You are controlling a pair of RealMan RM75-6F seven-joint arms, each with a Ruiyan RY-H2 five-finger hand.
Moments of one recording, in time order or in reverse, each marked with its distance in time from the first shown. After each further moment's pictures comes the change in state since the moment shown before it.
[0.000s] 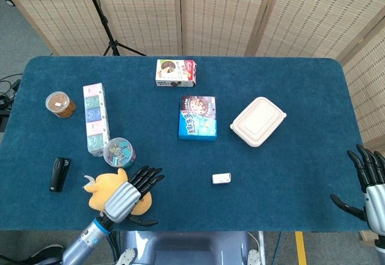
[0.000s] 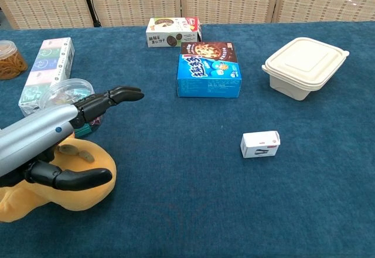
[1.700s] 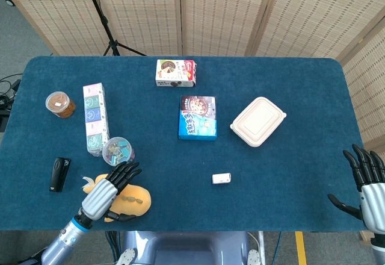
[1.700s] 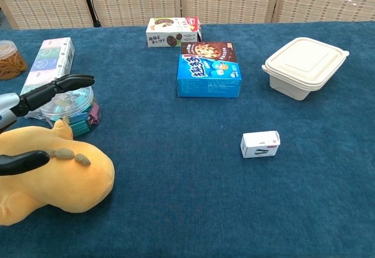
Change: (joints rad) left arm 0.012 0.090 0.075 0.081 -0.005 0.179 -0.144; right arm 0.006 -0.012 0.000 -0.003 0.006 -0.019 -0.033
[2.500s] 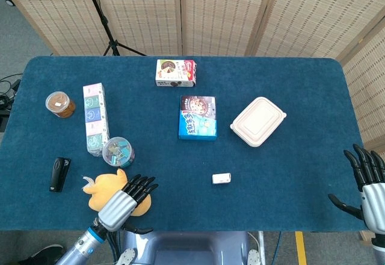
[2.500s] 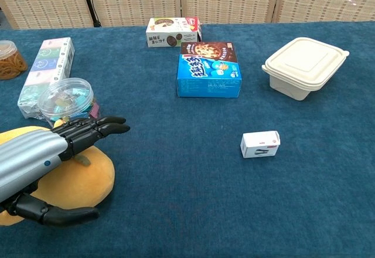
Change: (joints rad) left arm 0.018 -0.047 0.014 -0.128 -0.068 -0.180 0.357; right arm 0.000 0.005 0.001 -0.001 -0.001 0.003 0.010
